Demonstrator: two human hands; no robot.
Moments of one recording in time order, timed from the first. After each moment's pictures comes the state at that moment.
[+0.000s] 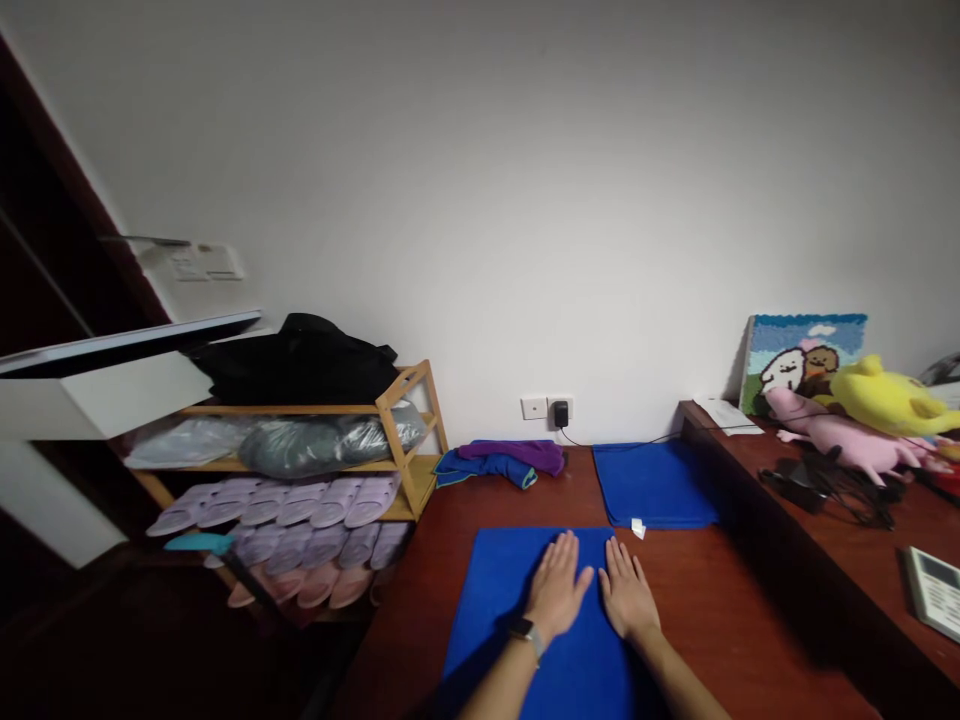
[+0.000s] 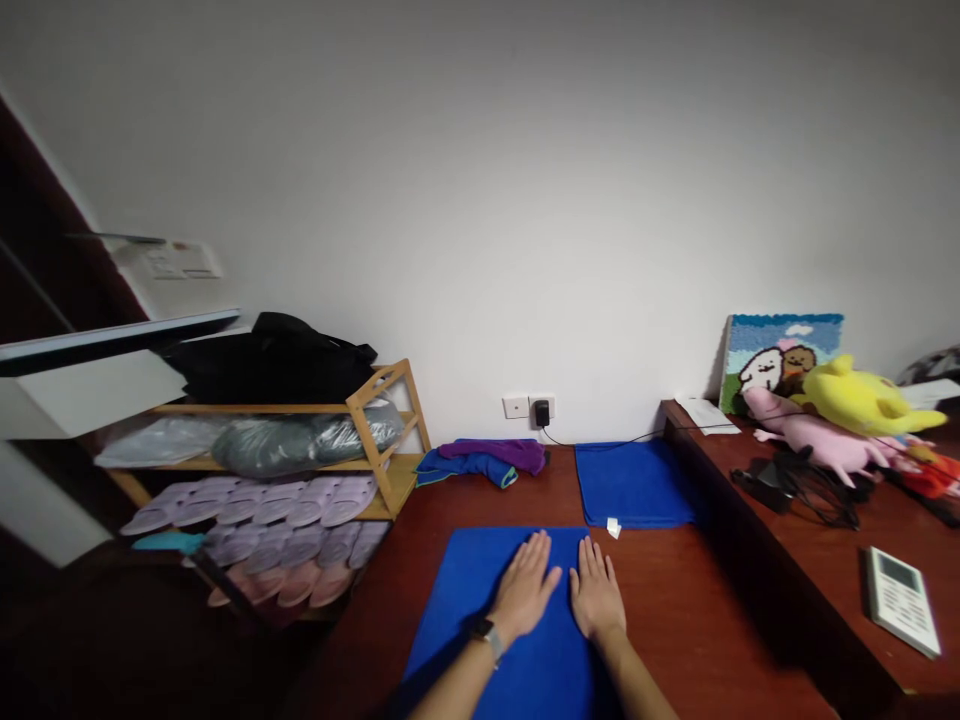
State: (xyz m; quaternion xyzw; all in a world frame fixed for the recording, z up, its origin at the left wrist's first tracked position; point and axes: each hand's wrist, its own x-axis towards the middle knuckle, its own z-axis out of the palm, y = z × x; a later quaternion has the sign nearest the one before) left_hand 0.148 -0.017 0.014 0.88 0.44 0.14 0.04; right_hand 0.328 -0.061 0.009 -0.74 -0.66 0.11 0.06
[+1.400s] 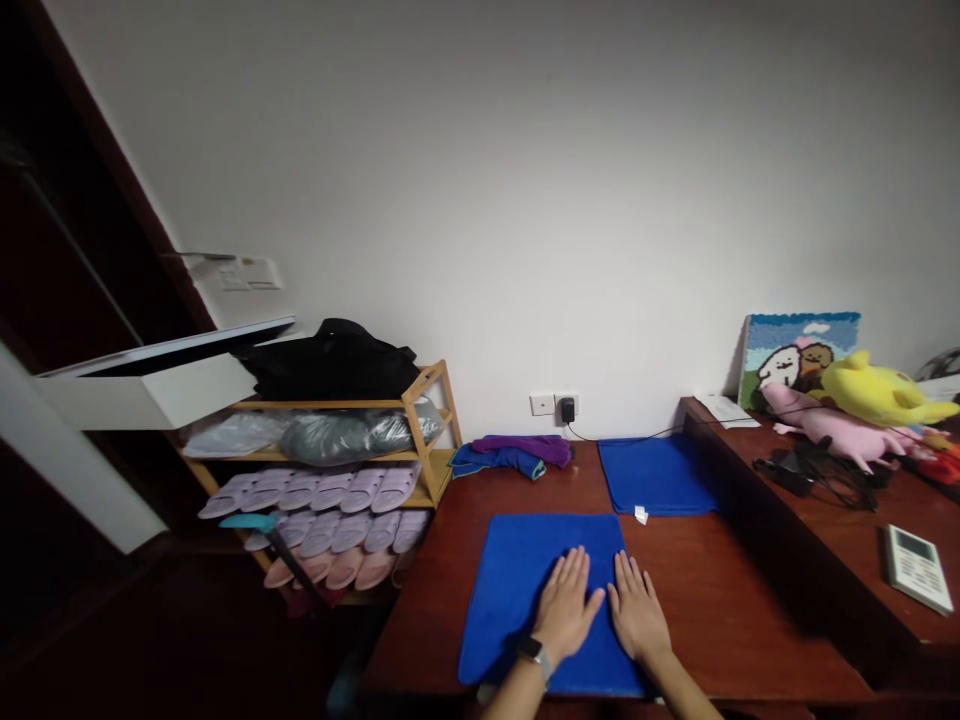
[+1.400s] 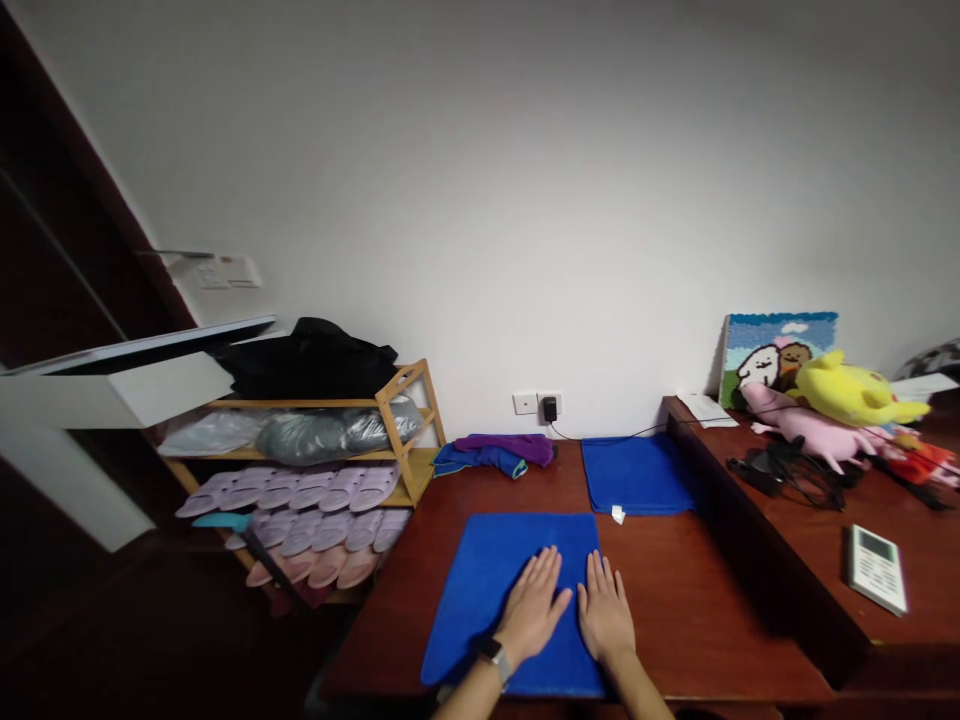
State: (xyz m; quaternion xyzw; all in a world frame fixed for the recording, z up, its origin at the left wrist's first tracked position) left_hand 0.130 -0.084 0.020 0.89 0.42 0.14 0.05; right_hand 0.311 -0.123 -0.001 -0.75 -0.65 0.09 0.09
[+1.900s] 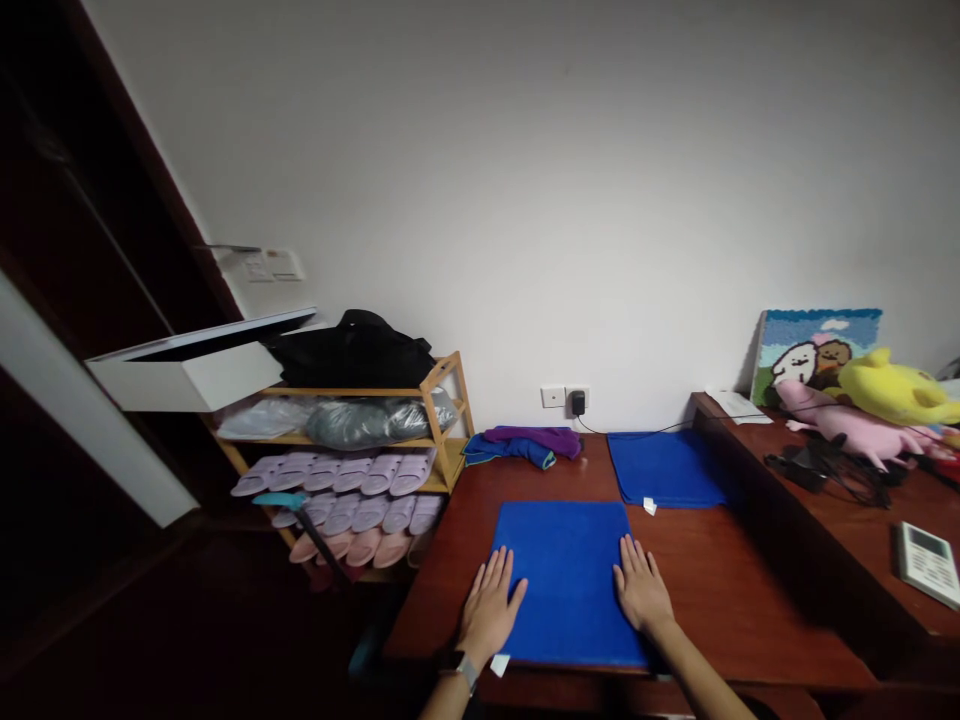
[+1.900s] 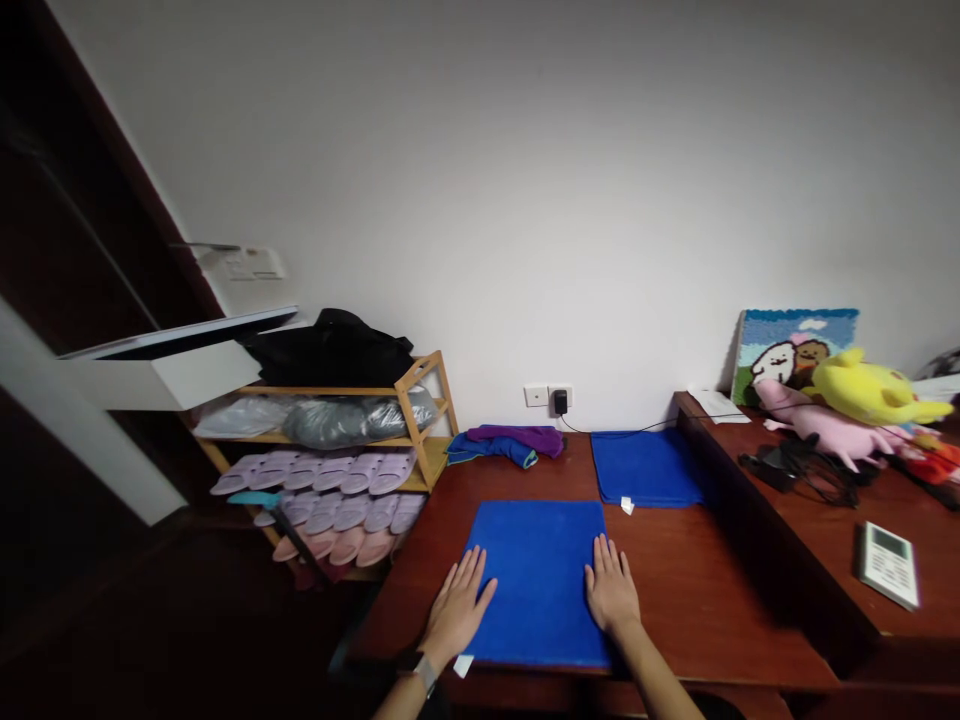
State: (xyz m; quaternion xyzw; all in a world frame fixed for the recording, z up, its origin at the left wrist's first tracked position) left_hand -0.017 -0.089 0.003 0.80 0.59 0.10 0.02; right_hand 0.311 -0.111 0.004 -0.75 -0.66 0.10 0.07
